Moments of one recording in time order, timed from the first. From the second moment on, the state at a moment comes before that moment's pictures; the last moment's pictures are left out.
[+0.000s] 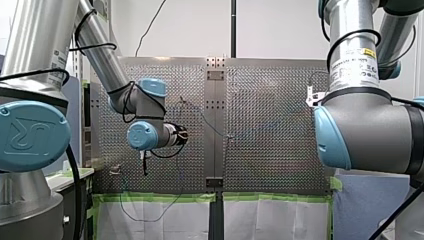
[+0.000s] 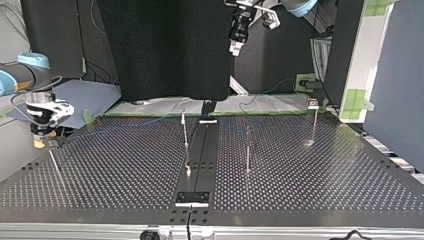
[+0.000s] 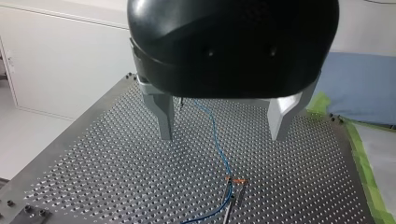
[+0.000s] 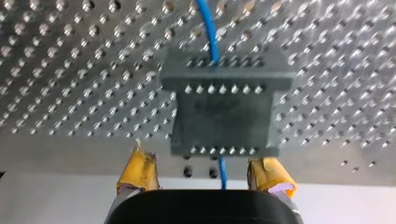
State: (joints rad) left arm -0.69 -1.74 -2.42 -2.18 -1.97 -1.80; right arm 1.49 -1.07 1.47 -0.37 1.31 1.55
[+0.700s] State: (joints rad) left arm -0.69 -1.74 -2.41 -2.18 -1.97 -1.80; right arm 1.53 -1.16 1.56 -0.32 1.50 1.61
